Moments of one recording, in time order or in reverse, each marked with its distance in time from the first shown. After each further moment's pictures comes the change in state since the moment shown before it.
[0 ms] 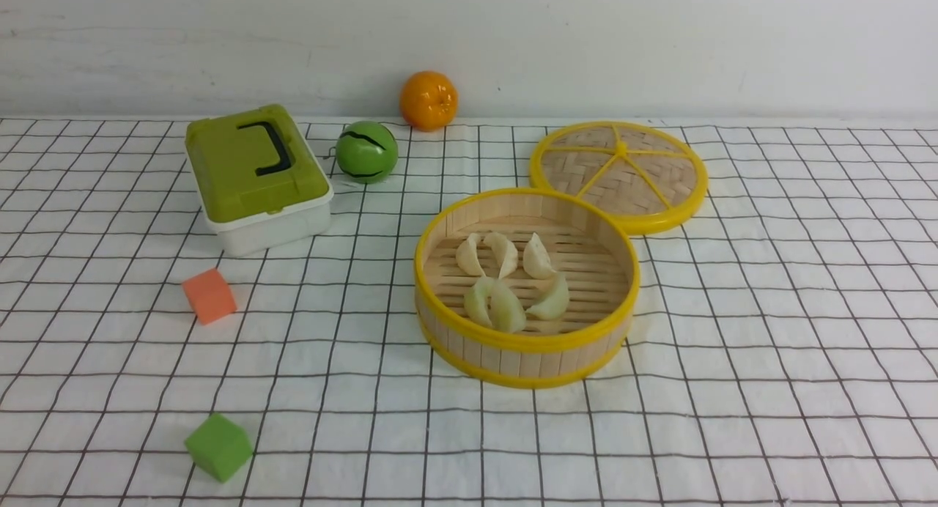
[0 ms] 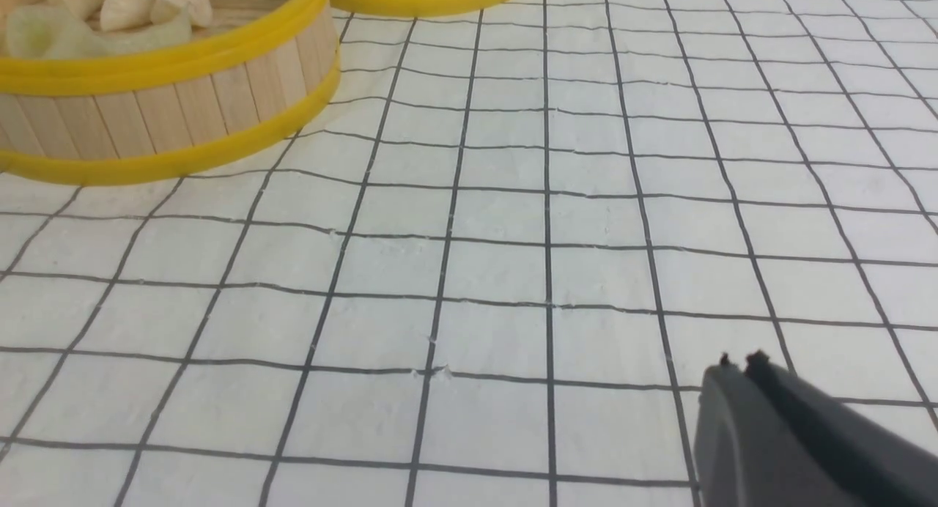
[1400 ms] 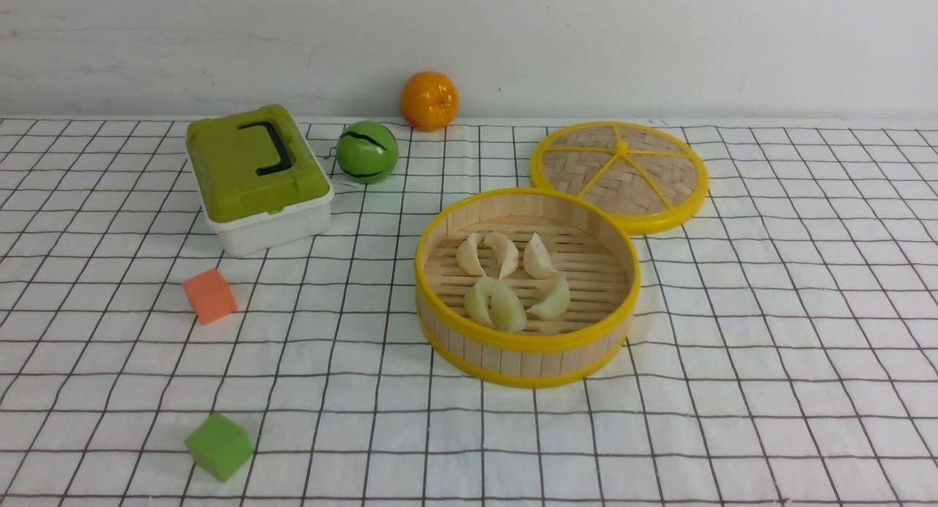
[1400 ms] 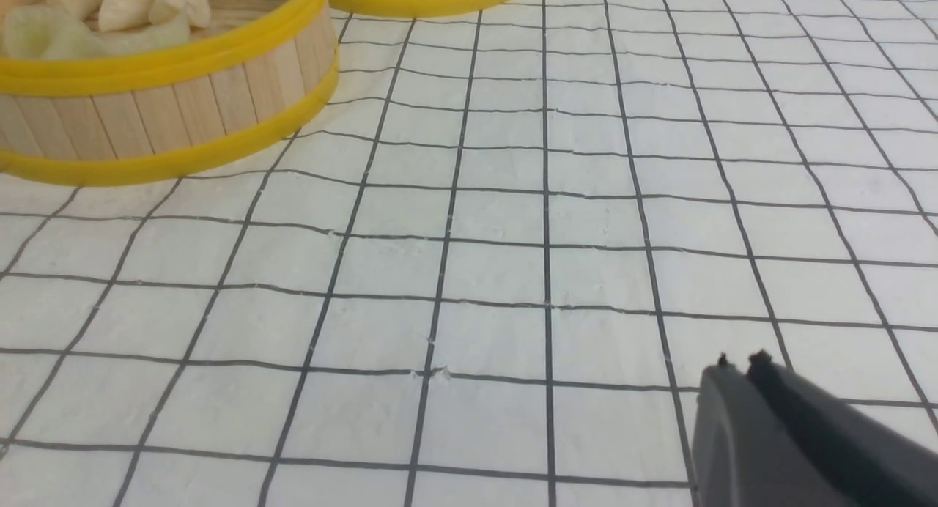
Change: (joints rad) right arm 0.000 0.000 0.000 -0.001 0.000 0.000; left arm 0.070 0.000 0.192 -0.333 -0.103 0.431
